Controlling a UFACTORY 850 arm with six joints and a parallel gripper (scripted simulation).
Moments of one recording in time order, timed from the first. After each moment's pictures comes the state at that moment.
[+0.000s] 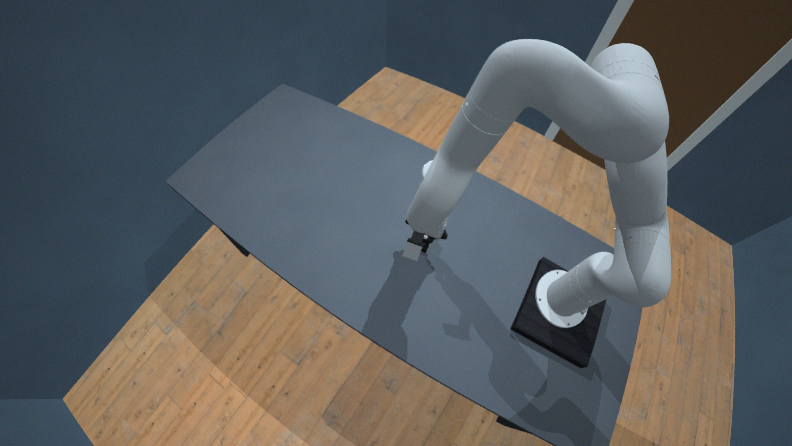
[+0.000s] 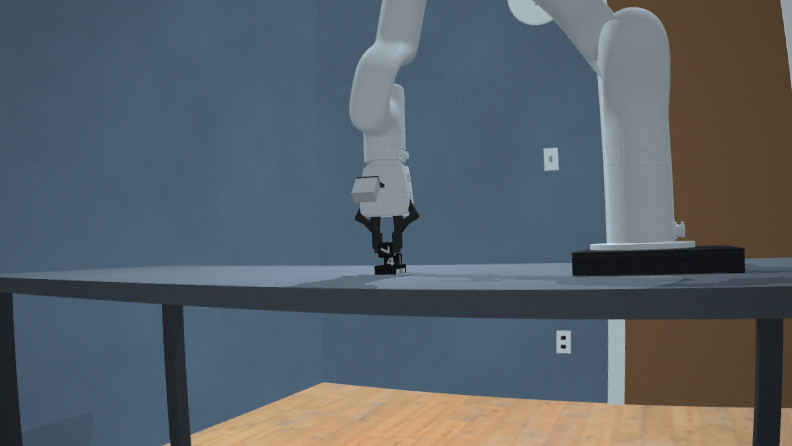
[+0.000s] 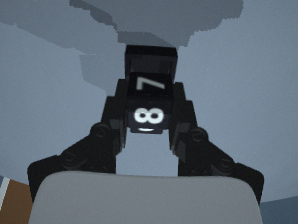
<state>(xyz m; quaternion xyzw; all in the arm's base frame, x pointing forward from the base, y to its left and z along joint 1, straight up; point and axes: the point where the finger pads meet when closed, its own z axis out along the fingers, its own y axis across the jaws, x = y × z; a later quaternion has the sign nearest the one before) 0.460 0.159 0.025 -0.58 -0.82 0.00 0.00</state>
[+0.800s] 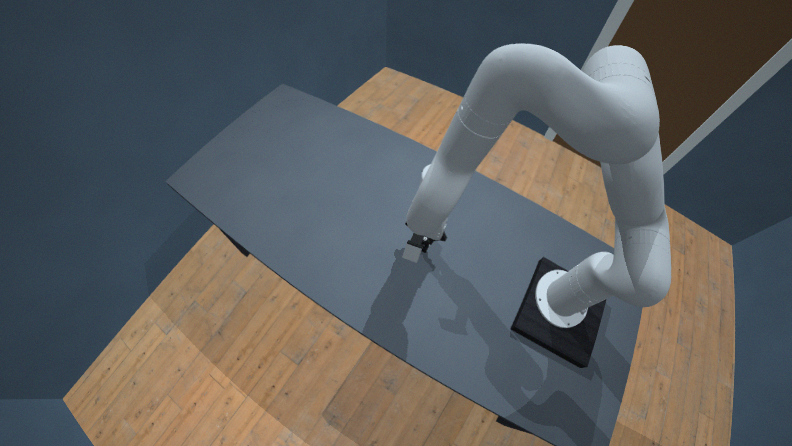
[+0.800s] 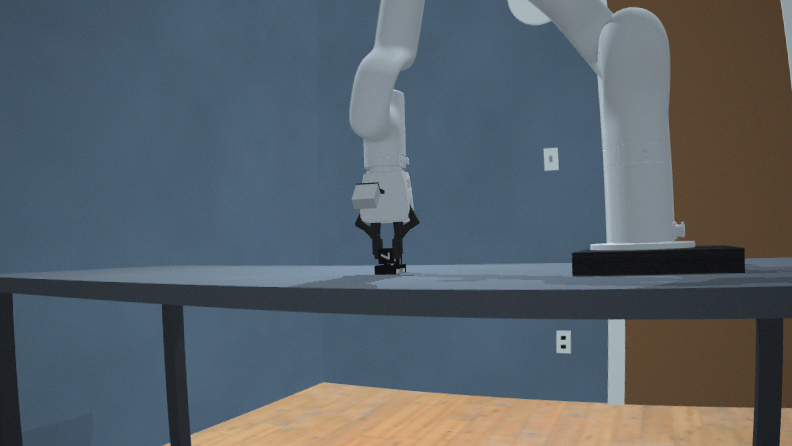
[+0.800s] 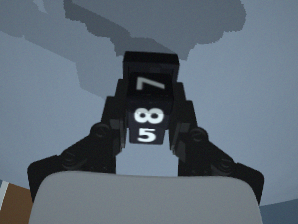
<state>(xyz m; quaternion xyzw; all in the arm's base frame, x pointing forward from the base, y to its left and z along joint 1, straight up) 0.460 0.159 0.013 -0.58 -0.82 0.00 0.00</state>
